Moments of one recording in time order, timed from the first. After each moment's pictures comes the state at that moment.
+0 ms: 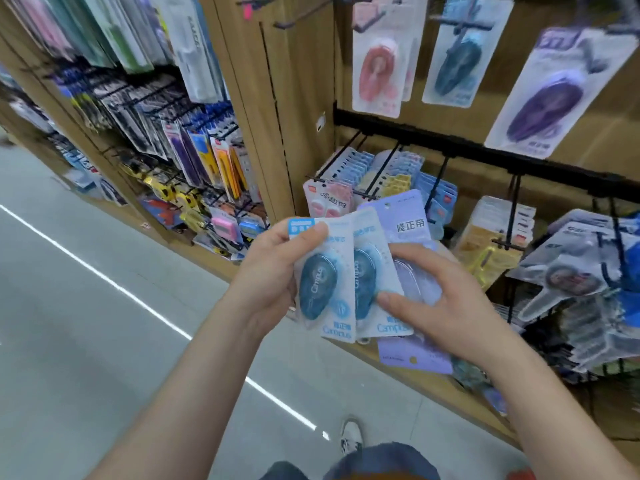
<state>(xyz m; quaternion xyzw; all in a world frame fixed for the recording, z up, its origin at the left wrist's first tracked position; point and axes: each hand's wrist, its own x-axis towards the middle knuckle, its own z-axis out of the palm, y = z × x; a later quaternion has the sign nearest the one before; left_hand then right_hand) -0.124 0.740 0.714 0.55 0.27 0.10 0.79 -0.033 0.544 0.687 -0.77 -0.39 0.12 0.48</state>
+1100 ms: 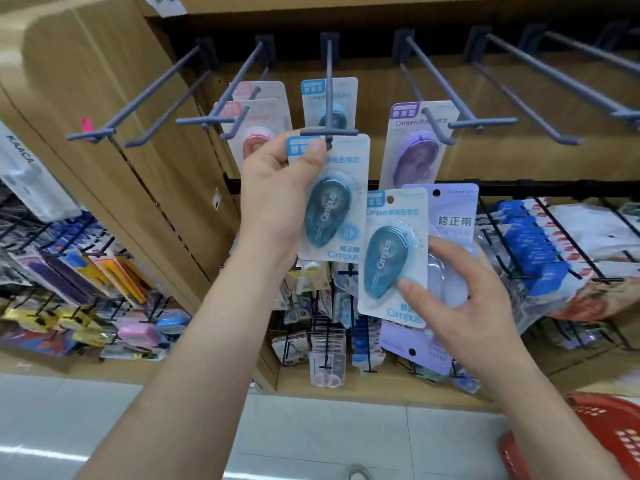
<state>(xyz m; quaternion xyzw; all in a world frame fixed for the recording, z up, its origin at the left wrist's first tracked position) 0.037 0.722 0.798 0.61 0.01 0.19 0.77 -0.010 0.524 0.714 -0.80 -0.15 -0.10 0.57</state>
